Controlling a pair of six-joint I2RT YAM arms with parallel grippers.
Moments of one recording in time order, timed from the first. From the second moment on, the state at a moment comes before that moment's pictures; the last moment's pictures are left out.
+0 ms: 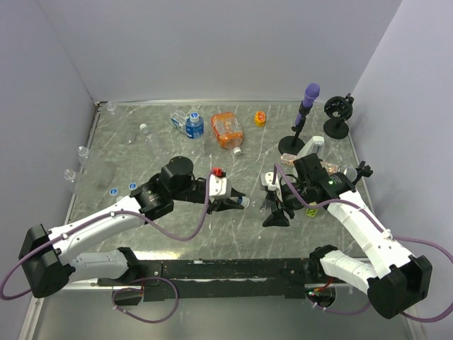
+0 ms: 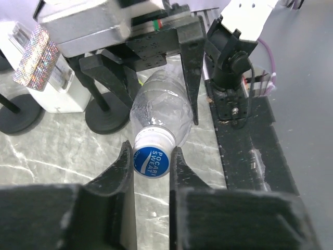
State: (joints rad) left arm -0.91 1.13 0.88 0.05 0.71 0.29; right arm 0.40 1.02 0.91 -1.01 -0.95 -0.90
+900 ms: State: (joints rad) left arm -0.89 1.25 1.17 -0.41 0.48 -0.82; right arm 0.39 1.01 0.91 -1.01 -0.96 -0.88
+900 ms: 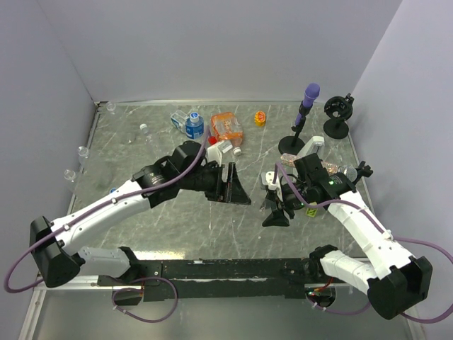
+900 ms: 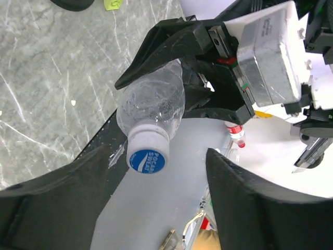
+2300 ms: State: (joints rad) left arm -0.88 1.11 0.82 0.13 0.74 0.30; right arm 0.39 1.01 0.91 -1.01 -0.96 -0.89
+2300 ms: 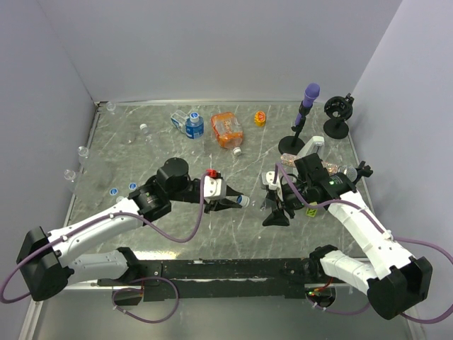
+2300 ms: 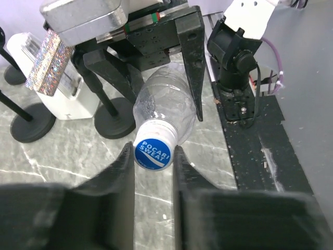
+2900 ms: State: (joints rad) left arm -0.88 1.14 0.98 -0.15 0.50 -0.77; right arm 0.39 1.00 0.91 -1.01 -0.99 -0.85
